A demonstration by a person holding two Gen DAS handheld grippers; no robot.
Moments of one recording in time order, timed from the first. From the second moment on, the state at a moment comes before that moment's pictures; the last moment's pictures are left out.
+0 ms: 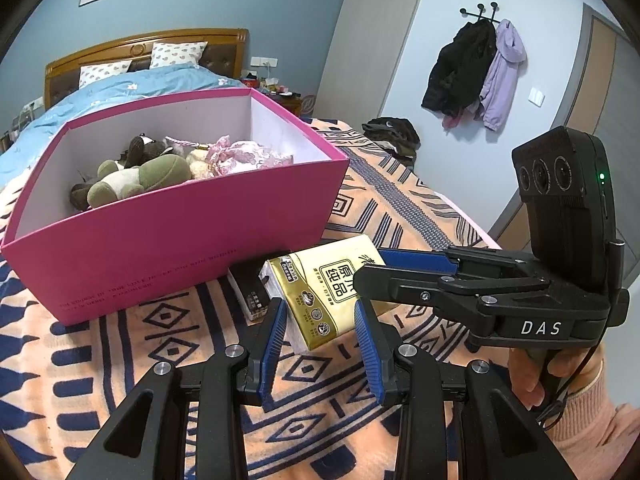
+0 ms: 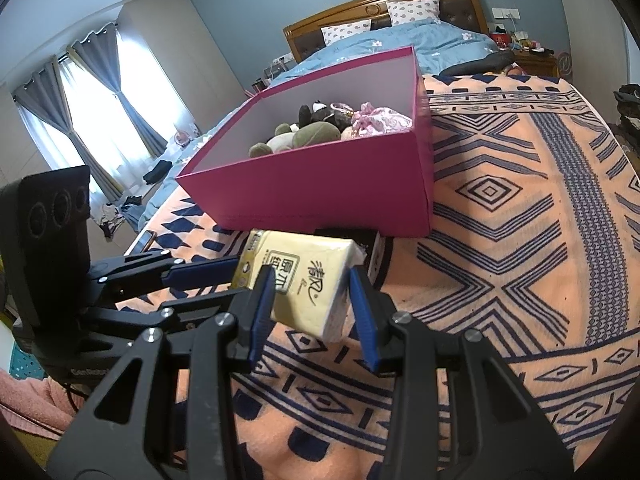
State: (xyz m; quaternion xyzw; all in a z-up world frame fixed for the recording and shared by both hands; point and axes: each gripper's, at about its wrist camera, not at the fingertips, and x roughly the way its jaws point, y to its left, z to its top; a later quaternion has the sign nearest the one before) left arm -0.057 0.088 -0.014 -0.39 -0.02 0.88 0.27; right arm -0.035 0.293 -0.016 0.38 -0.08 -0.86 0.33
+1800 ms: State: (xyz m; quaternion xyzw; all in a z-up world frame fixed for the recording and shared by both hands) left arm -0.094 0.082 0.024 -0.36 -0.01 0.90 0.26; right arm -0.059 0.289 0.032 0.33 -0.08 -0.88 0.34
